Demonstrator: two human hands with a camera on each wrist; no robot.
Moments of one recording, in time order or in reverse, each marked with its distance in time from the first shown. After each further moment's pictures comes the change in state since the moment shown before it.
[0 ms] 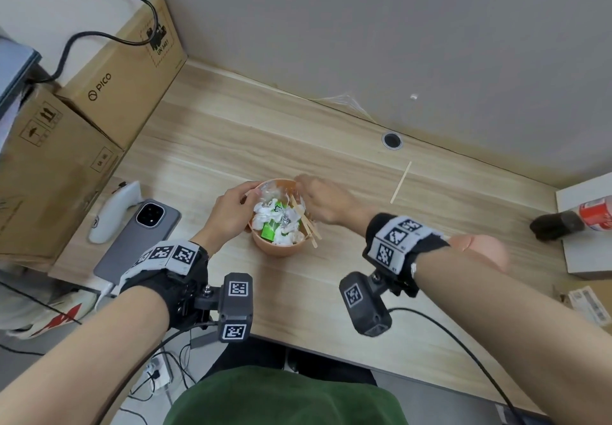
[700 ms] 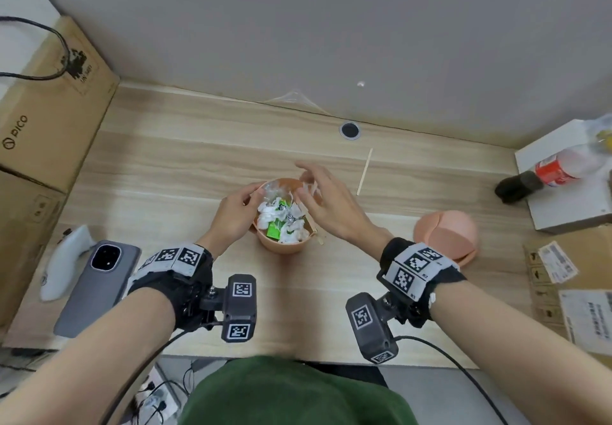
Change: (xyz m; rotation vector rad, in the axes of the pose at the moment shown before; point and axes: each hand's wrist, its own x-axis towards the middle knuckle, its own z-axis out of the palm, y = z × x) left_hand 0.032 0.043 0.060 0.022 -0.152 0.070; right_hand -0.060 0.048 -0.018 0.342 0.466 -0.003
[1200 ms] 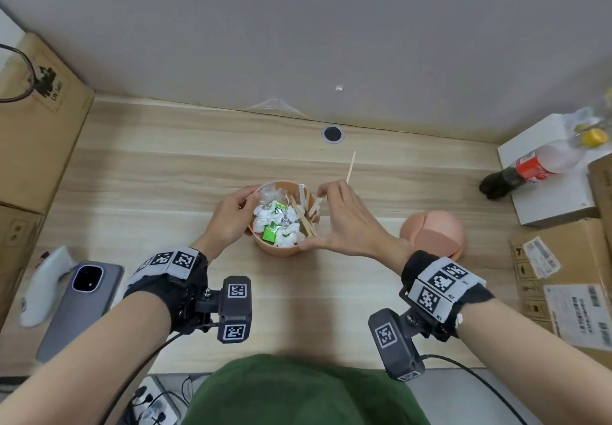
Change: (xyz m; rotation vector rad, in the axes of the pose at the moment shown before) left_hand 0.016 0.018 0.018 -0.005 -0.058 -0.009; right_hand -0.026 0.033 -0.034 -0.290 -0.152 0.114
